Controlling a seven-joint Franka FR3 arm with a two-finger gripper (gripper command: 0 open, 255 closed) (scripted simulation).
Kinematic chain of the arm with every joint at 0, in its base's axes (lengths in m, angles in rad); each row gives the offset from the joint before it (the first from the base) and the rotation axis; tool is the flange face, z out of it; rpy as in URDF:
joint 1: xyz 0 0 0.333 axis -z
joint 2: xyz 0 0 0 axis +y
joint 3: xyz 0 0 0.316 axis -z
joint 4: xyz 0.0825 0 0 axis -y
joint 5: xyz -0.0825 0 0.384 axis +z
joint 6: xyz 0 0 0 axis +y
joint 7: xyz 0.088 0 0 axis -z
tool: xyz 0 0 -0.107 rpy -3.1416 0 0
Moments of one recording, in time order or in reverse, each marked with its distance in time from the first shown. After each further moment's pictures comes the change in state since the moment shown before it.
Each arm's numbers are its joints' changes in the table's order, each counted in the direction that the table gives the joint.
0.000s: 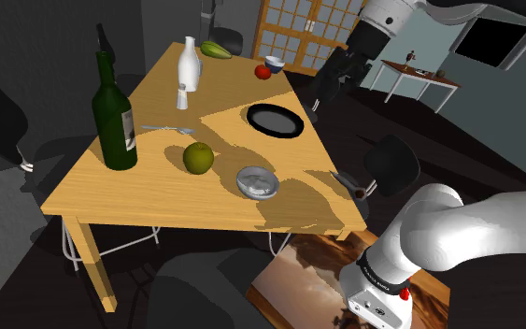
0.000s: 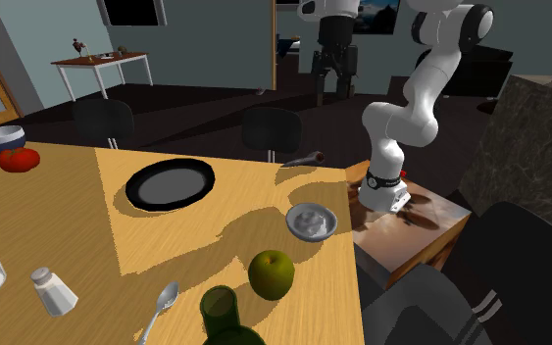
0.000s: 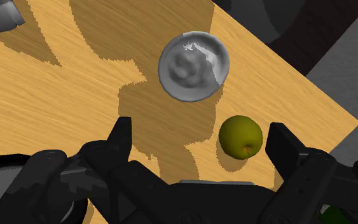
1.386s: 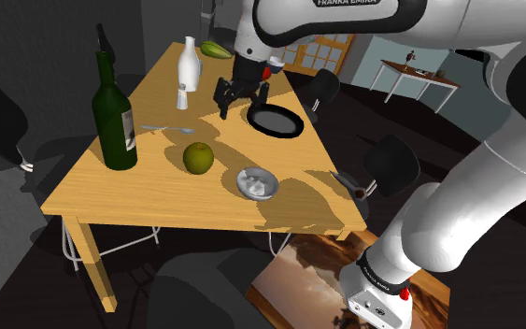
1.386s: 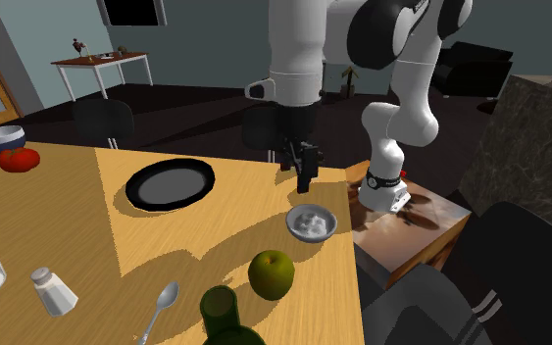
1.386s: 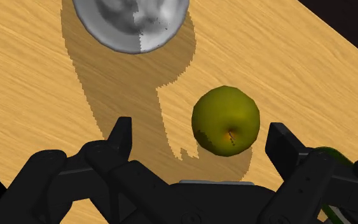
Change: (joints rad) arm -0.047 0.683 -0.208 0.307 -0.059 -0.247 0.261
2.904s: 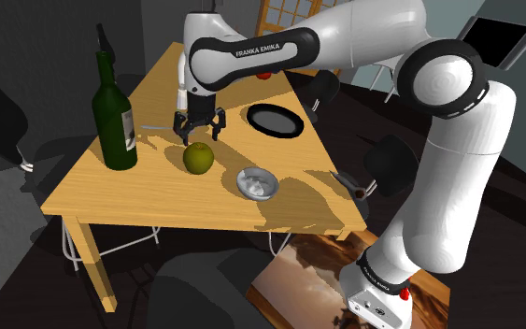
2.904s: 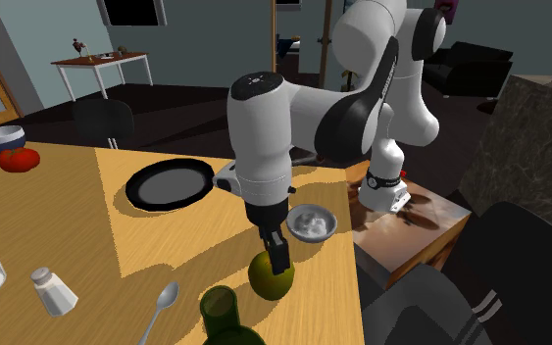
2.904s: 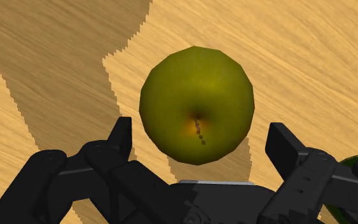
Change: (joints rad) arm -0.058 0.433 -0.028 0.268 -0.109 -0.075 0.138
